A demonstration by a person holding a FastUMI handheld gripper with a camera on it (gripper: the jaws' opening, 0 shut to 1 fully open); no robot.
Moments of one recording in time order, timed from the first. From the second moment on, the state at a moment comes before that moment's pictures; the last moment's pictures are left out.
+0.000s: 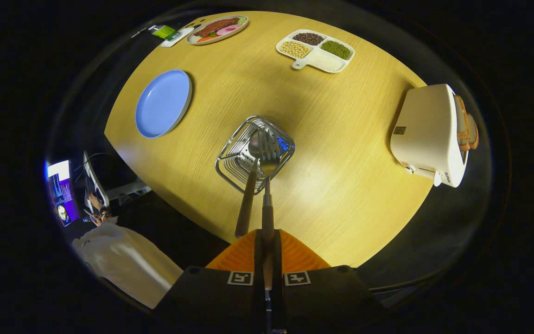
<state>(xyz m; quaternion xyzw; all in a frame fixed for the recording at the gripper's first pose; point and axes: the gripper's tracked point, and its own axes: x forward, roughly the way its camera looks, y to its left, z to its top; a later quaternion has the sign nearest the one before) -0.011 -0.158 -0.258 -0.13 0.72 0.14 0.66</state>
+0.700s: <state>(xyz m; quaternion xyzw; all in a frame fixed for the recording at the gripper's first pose) 0.015 -0.126 -0.260 -0.04 0.70 0.16 0.69</state>
